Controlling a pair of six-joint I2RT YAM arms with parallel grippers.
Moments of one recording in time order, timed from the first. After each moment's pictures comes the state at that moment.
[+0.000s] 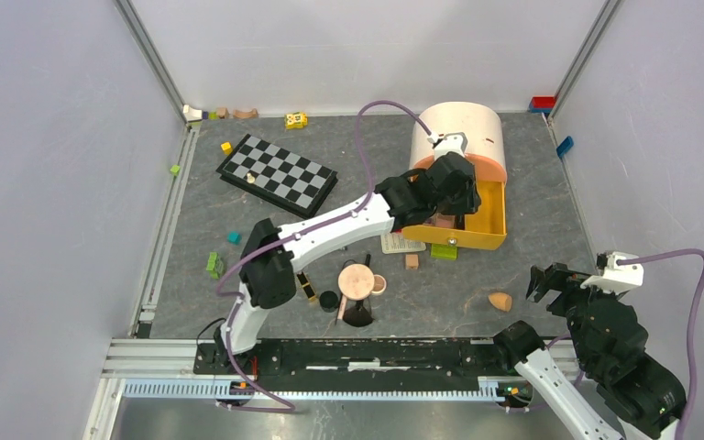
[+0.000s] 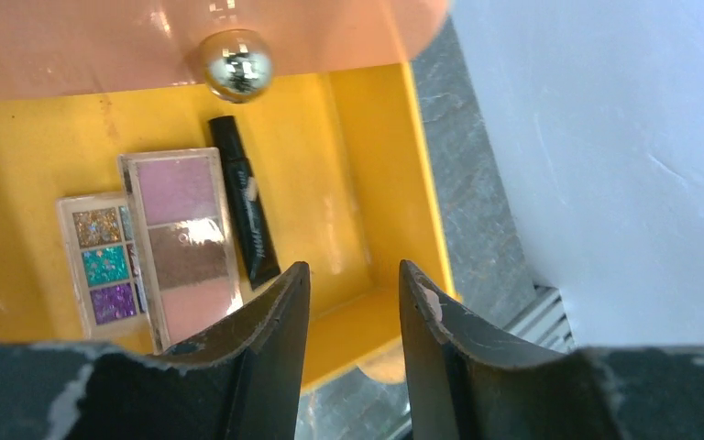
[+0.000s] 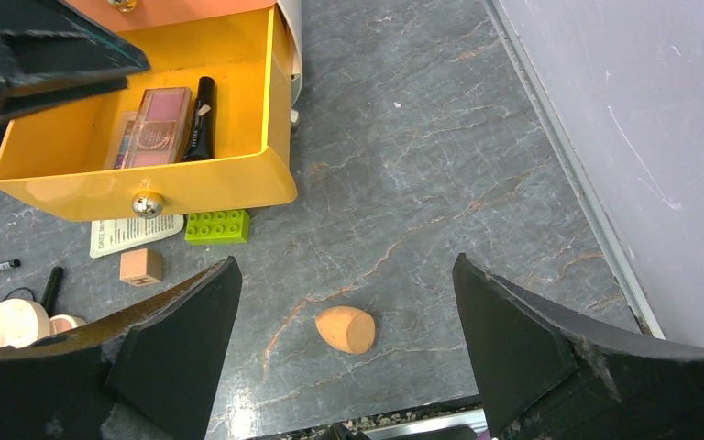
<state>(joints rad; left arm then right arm) -1.08 2.11 2.00 -0.46 -0.24 -0.81 0.53 0.12 0.94 -1.17 0.63 0.36</state>
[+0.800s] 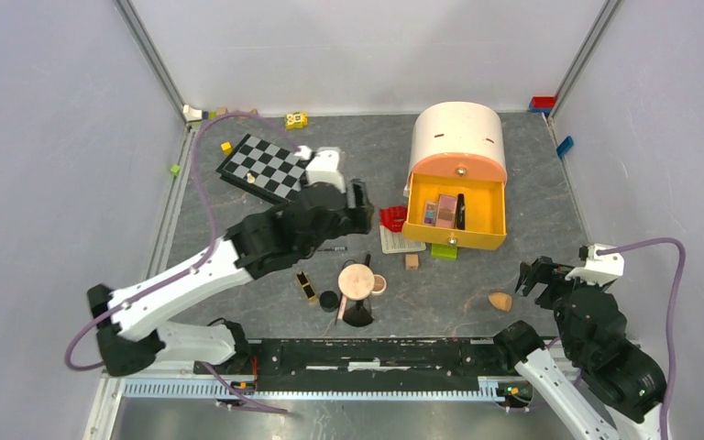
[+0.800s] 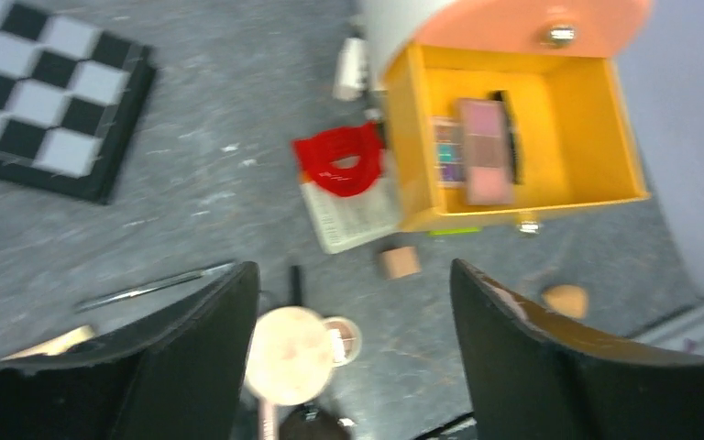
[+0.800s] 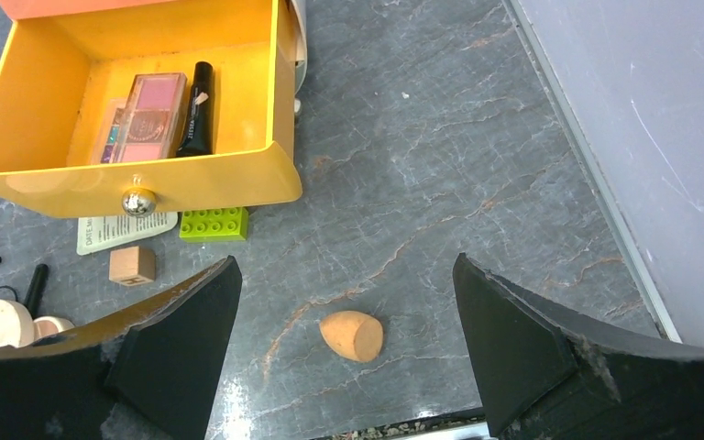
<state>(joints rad) -1.09 1.27 1.34 -0.56 -0.55 -0.62 0.53 0.13 0.87 -1.11 0.63 0.36</state>
